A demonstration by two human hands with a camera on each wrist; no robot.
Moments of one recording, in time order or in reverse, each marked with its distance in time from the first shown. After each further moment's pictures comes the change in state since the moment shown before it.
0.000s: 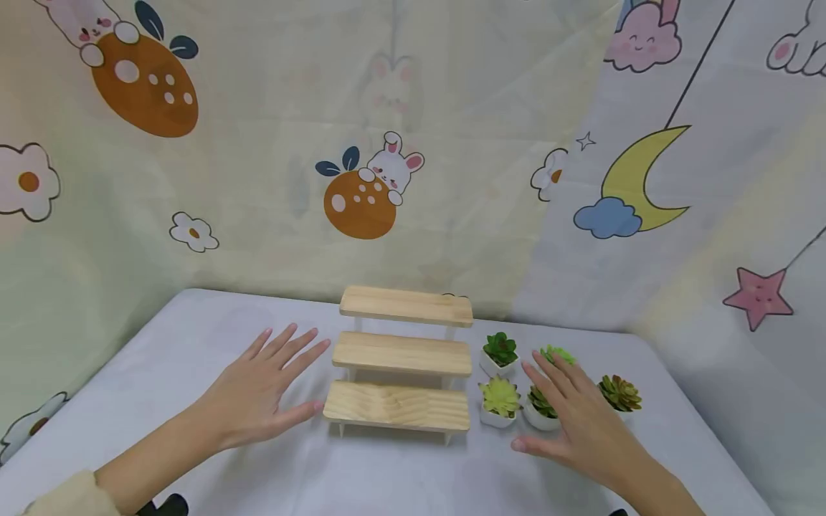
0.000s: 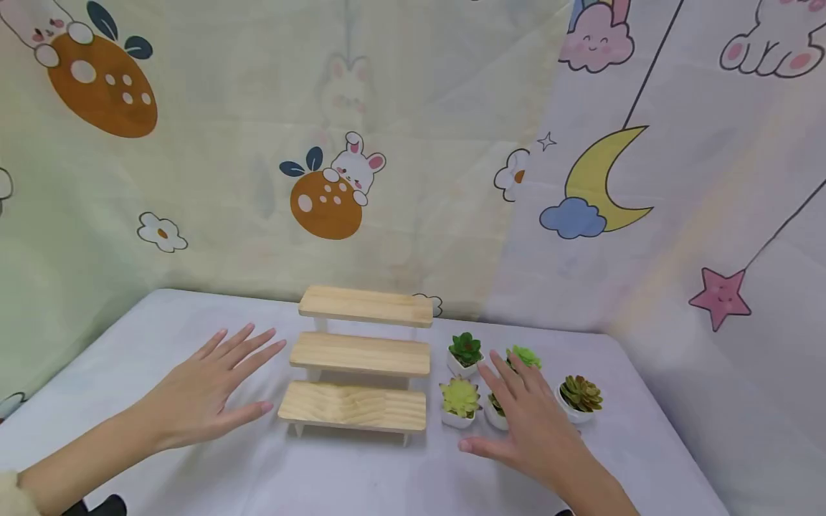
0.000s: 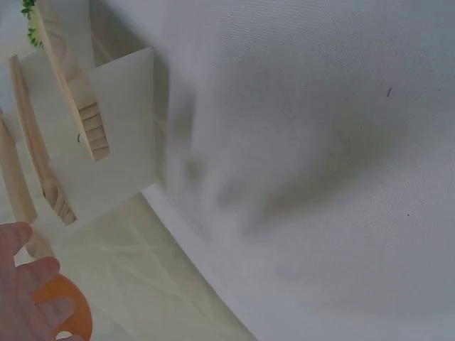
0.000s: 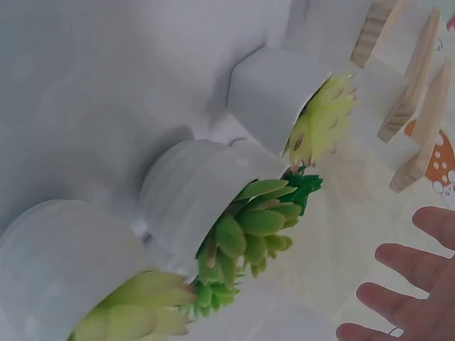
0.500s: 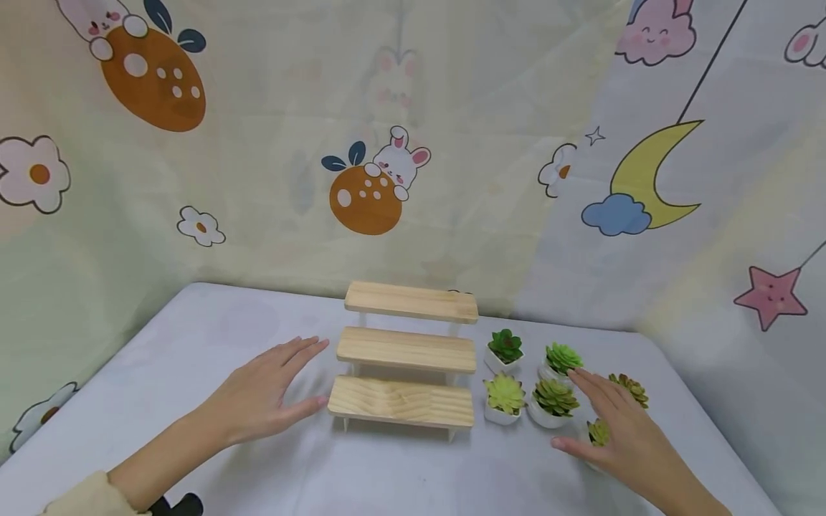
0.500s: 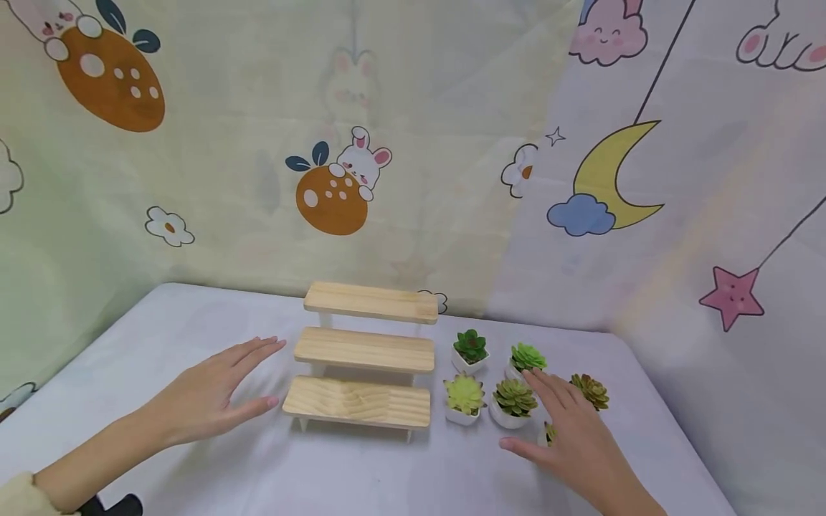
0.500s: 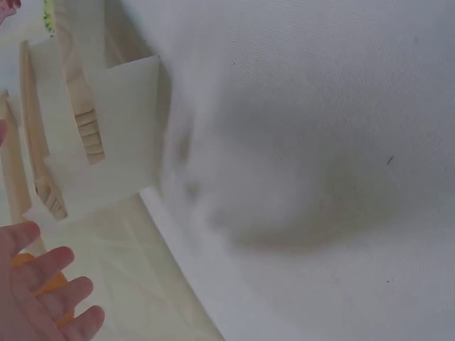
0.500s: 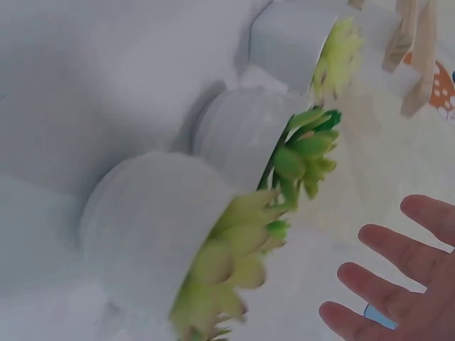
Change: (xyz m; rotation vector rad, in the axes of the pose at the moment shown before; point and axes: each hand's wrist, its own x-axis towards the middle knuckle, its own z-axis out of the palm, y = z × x) left_hand -0.008 0.004 0.008 -0.194 -0.075 -0.172; right_hand -0.025 0.020 -0.007 0.171 -0.144 0.292
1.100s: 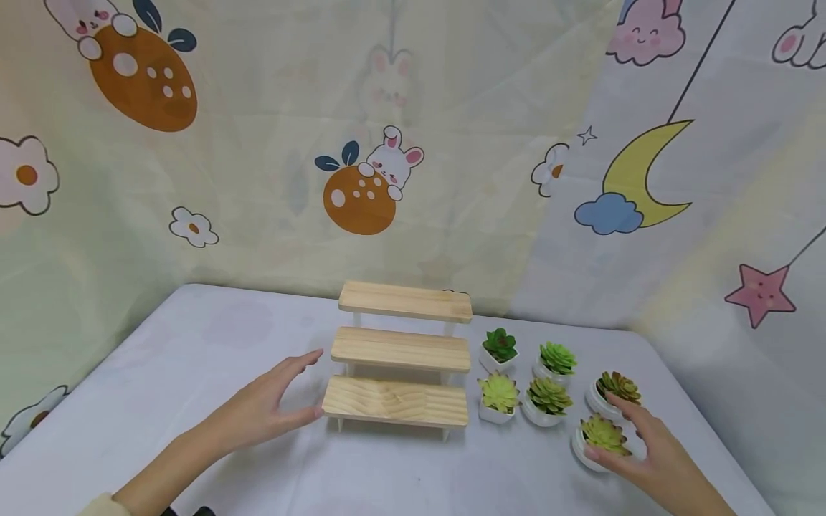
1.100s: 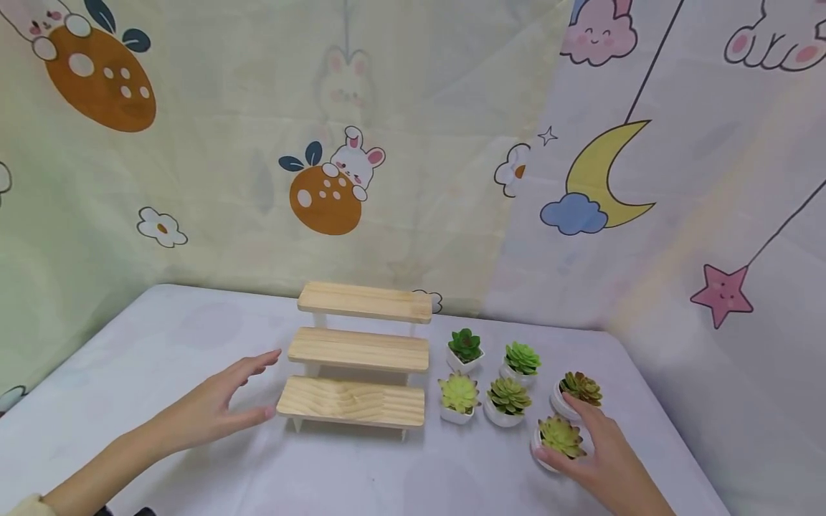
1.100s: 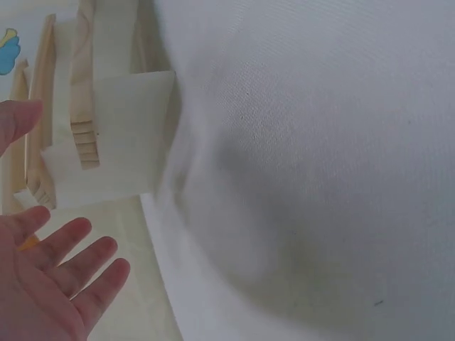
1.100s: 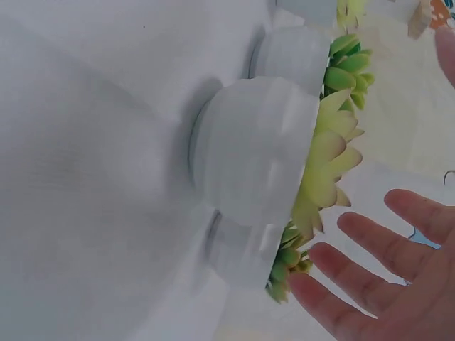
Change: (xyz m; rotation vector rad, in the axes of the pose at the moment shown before) left_hand -0.005 0.001 0.017 -0.363 -0.084 -0.099; right_hand -0.020 0.050 0.005 0.194 -0.237 0.333
